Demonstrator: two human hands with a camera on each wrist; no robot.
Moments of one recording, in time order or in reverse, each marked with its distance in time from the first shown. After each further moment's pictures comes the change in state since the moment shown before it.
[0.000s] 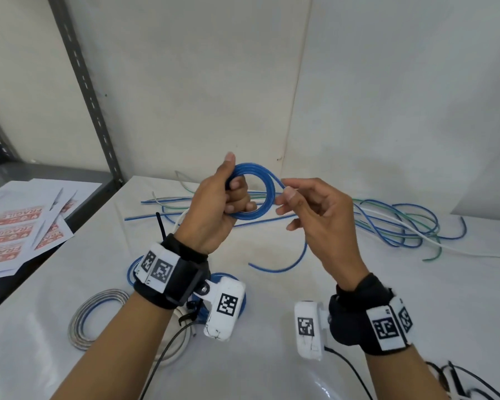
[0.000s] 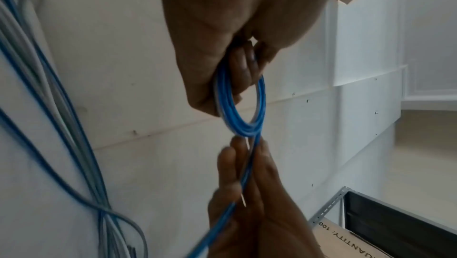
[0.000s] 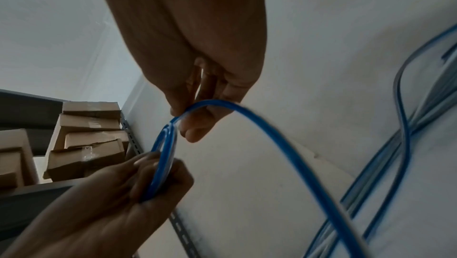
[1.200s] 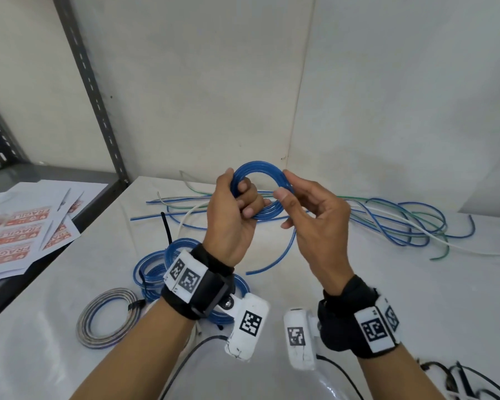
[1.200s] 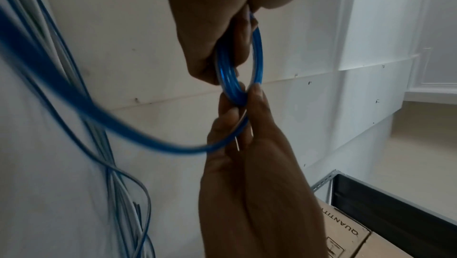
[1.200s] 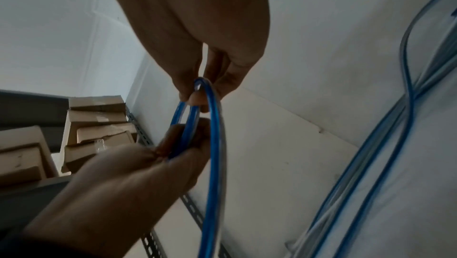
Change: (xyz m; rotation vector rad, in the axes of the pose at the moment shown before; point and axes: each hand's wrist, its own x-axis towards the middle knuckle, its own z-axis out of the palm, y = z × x) left_hand -0.005 -0.016 0.014 -0.279 0.069 0.020; right_hand -0.006 0.006 0.022 0.057 0.136 -0.037
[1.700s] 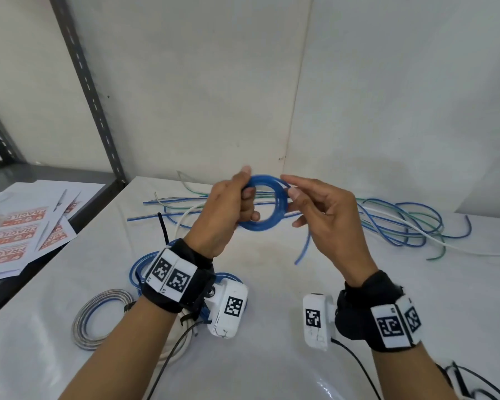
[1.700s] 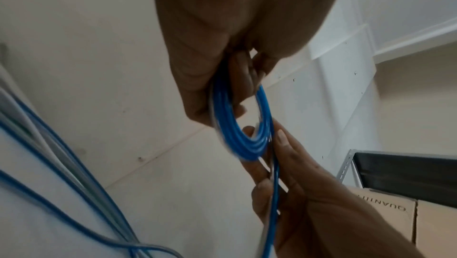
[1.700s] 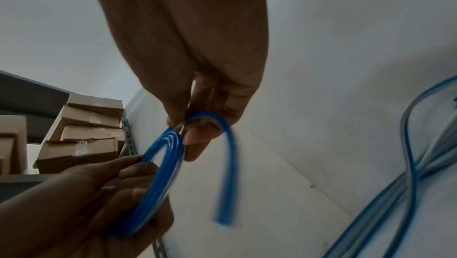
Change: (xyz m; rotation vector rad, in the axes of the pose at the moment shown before) left_hand 0.002 0.013 -0.005 0.538 -0.056 0.016; right_hand 0.016 -0.002 -0.031 -0.150 -0.198 -0.011
